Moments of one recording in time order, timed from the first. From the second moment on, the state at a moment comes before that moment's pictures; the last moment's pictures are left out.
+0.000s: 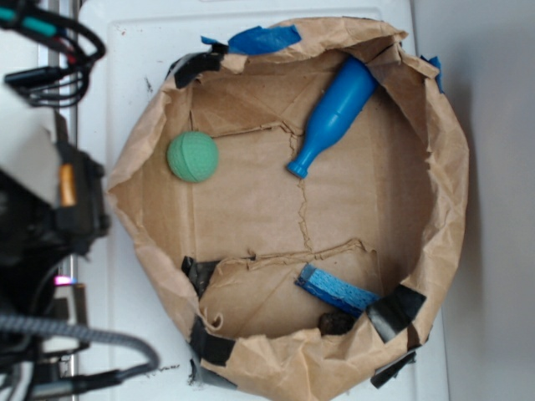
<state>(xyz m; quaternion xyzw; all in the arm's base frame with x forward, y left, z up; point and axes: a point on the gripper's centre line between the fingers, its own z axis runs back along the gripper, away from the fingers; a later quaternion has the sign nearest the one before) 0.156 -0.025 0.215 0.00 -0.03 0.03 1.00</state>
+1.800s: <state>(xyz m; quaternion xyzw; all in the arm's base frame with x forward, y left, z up) 0.250 0.000 0.147 -0.04 -0.06 0.22 0.97</state>
